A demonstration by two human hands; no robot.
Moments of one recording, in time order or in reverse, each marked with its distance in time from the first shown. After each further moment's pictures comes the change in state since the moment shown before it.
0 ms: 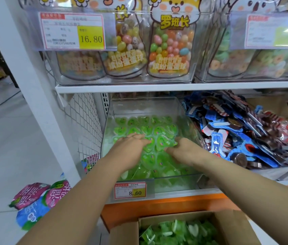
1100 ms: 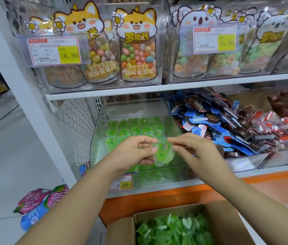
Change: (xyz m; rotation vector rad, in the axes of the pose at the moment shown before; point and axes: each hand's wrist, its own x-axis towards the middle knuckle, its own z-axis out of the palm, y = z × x) left_hand -0.040 0.072 -0.034 -1.356 -0.115 -0.141; right_hand -0.086 0.047 -0.031 0.162 0.436 -0.730
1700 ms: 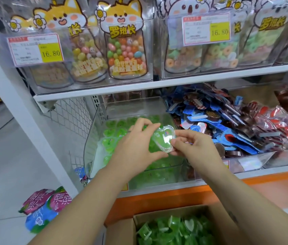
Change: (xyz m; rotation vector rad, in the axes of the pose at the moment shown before) left_hand 0.006 0.008 0.027 1.151 0.342 0.359; right_hand 0.011 0.000 0.003 0.612 0.074 0.543
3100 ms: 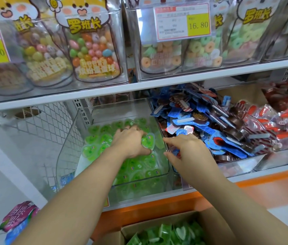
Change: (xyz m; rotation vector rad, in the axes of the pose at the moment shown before) left_hand 0.094 -0.031 0.063 0.360 -0.331 -0.063; right_hand 0.020 0.020 -0.031 -1.017 0.015 -0.354
